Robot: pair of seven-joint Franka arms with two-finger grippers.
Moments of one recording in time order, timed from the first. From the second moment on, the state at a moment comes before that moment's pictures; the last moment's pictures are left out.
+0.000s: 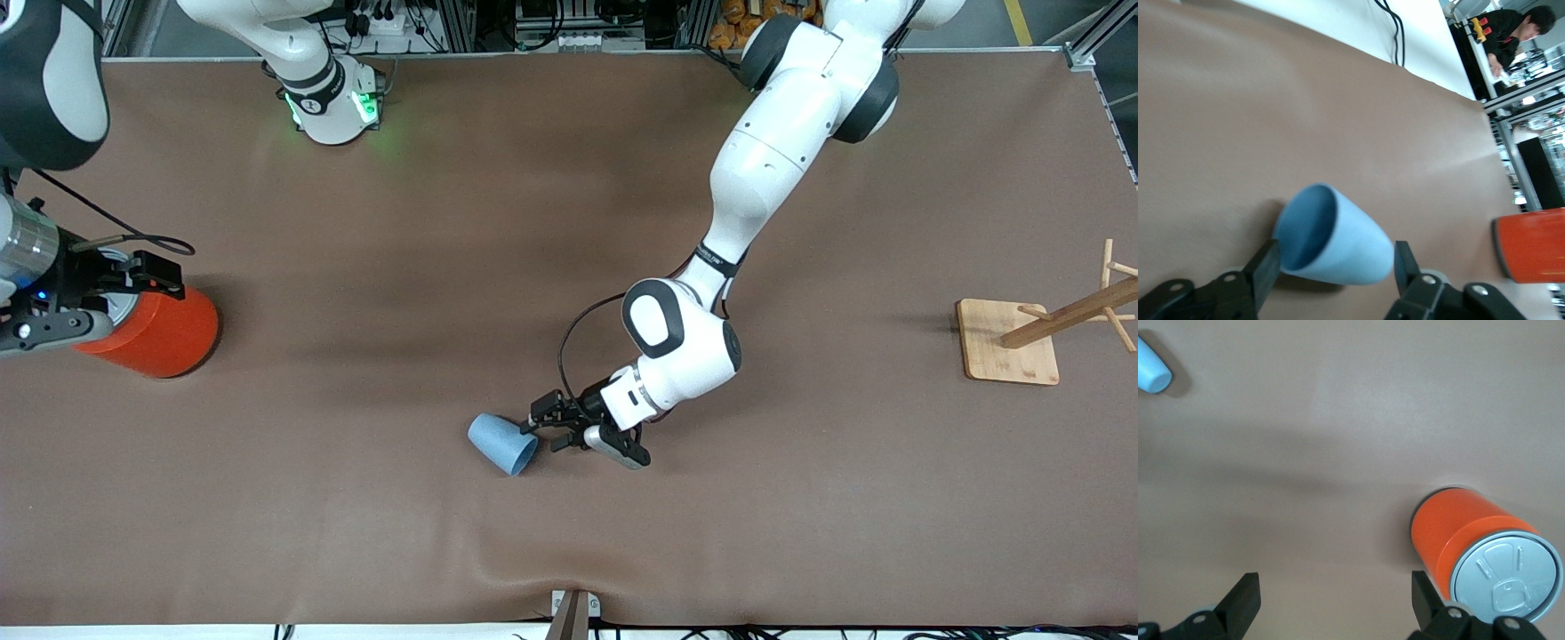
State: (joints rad) left arm -0.59 1.14 -0.06 -0.98 -1.26 2.67 0.59; right arm 0.18 0.19 -0.19 -1.45 0.00 1.55 -0.19
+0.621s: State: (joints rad) left arm -0.69 1.24 0.02 -0.84 -1.26 2.85 0.59; right arm 0.12 0.13 -0.10 -1.45 0.00 1.49 -0.04
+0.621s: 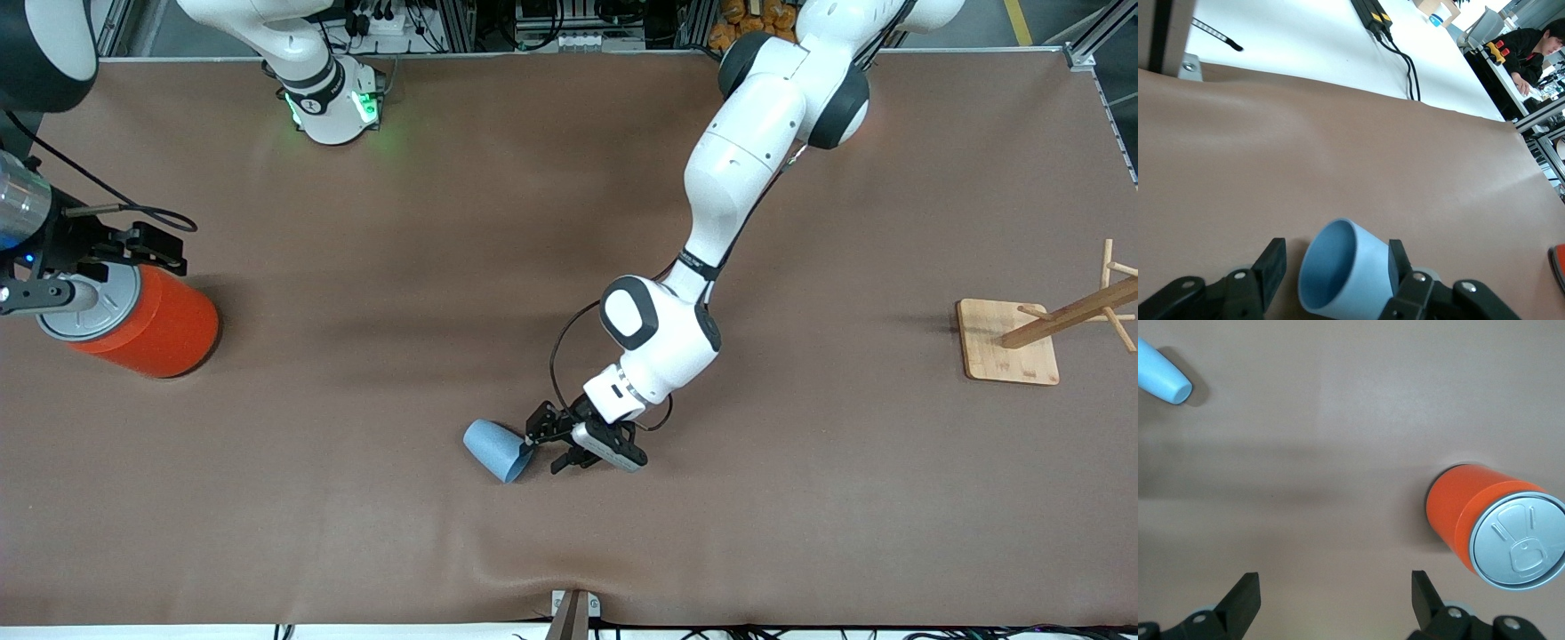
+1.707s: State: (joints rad) left arm -0.80 1.31 0.01 -0.77 -1.27 2.90 0.54; right arm 0.00 0.05 0.04 -1.42 0.00 1.43 -0.04
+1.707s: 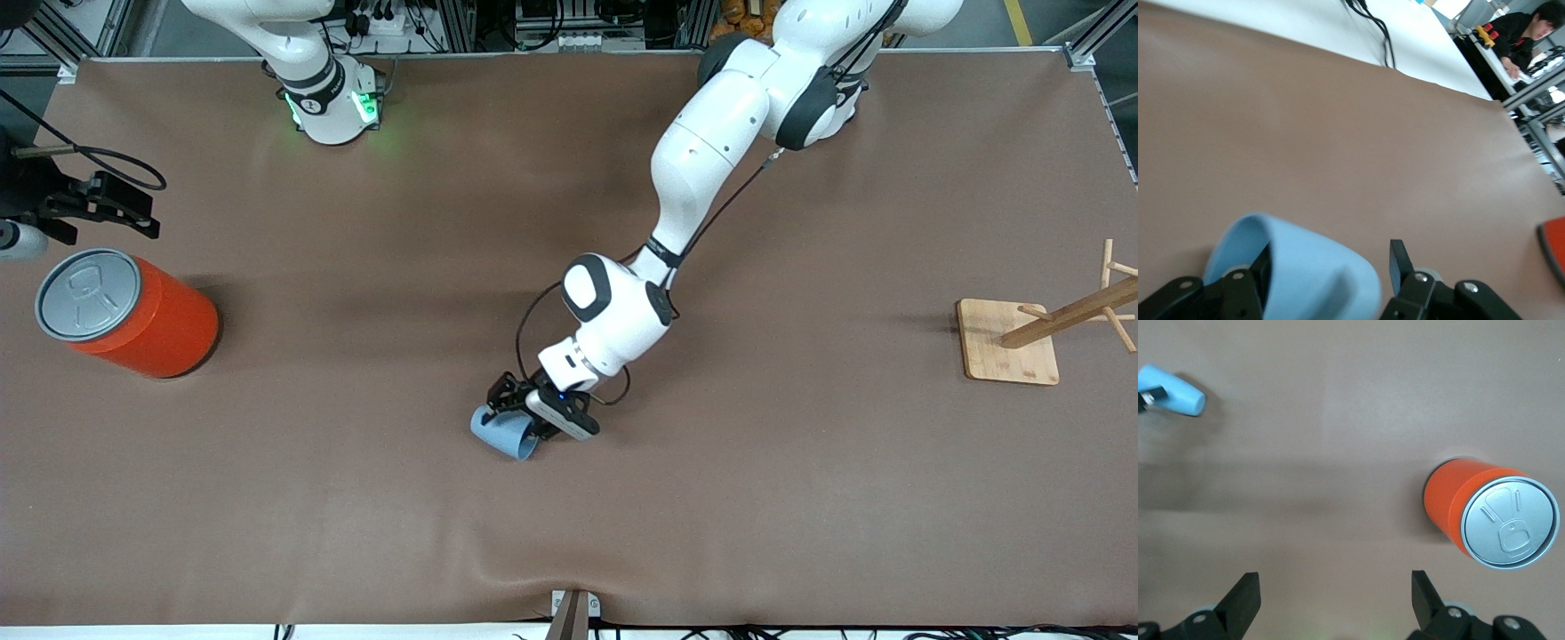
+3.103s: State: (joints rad) left arm -0.78 1.04 0.02 -1.00 -1.29 2.81 0.35; right arm -0.02 0.06 0.02 -1.48 0.00 1.44 -0.03
